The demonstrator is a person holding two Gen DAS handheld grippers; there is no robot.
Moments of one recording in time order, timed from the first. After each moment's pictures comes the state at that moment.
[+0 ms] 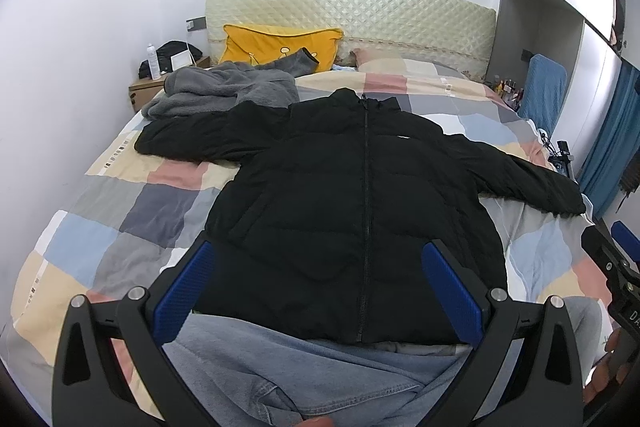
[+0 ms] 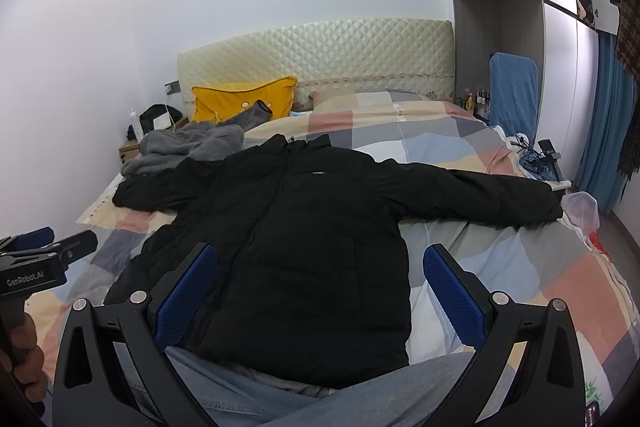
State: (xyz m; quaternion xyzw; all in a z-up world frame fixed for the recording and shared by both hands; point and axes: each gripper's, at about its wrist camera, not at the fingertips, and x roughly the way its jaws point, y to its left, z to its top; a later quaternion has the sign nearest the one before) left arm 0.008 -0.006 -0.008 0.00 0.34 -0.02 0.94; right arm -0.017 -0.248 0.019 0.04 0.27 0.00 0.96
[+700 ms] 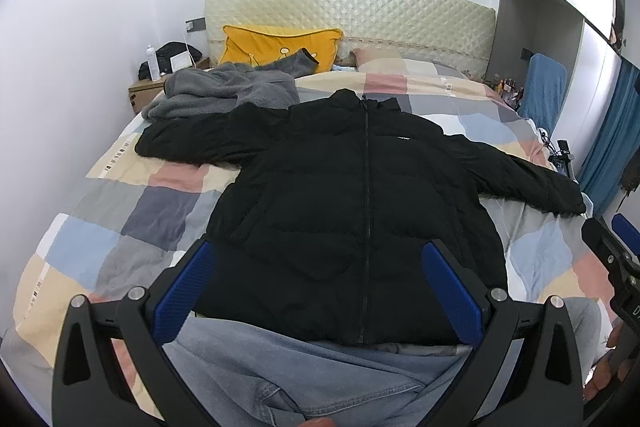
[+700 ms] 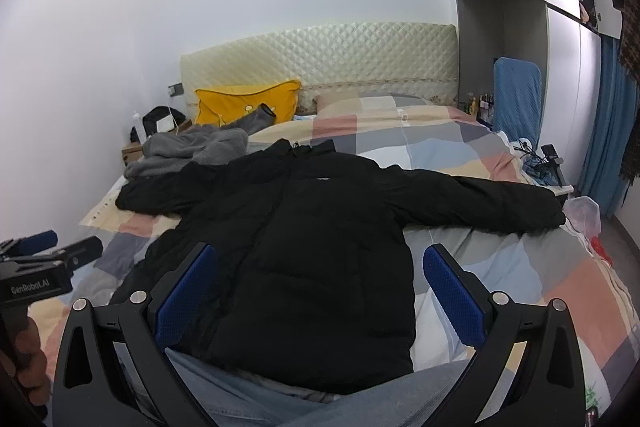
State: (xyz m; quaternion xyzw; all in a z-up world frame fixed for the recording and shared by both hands) left arm 0.010 -0.005 -0.003 0.00 0.35 -0.02 0.94; right arm -0.017 -0.244 0.022 0.04 0.26 0.00 0.96
